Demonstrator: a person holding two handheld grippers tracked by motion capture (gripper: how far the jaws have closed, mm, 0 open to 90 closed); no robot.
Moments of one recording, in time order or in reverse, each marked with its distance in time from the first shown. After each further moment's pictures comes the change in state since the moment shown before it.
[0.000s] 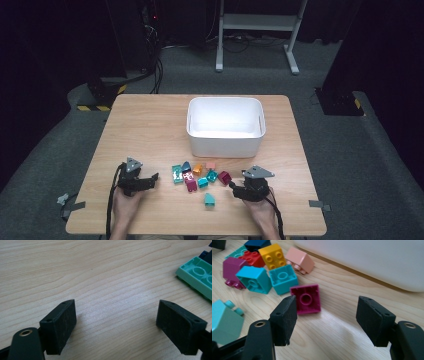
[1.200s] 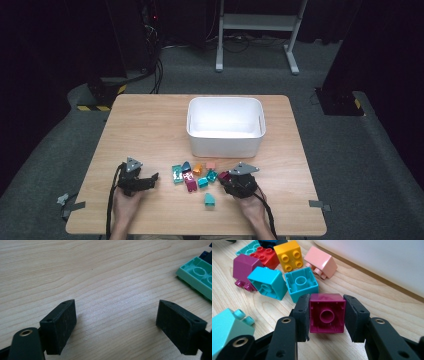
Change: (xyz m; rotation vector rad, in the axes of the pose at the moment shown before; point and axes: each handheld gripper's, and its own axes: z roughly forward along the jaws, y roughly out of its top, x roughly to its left) left arm 0.000 0.000 0.000 0.001 0.001 -0.001; right arm 0.016 0.014 0.026 0.051 0.069 -0.063
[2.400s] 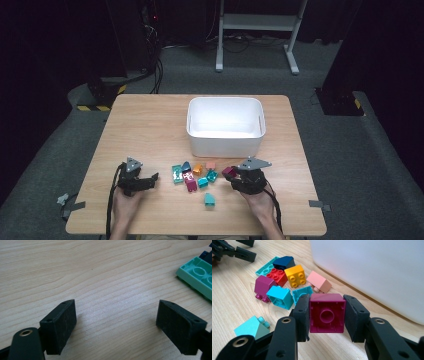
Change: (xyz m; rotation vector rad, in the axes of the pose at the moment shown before) left arm 0.000 0.000 0.000 -0.001 0.000 0.000; right arm -0.011 0.020 -0.039 -0.049 0.043 -0.006
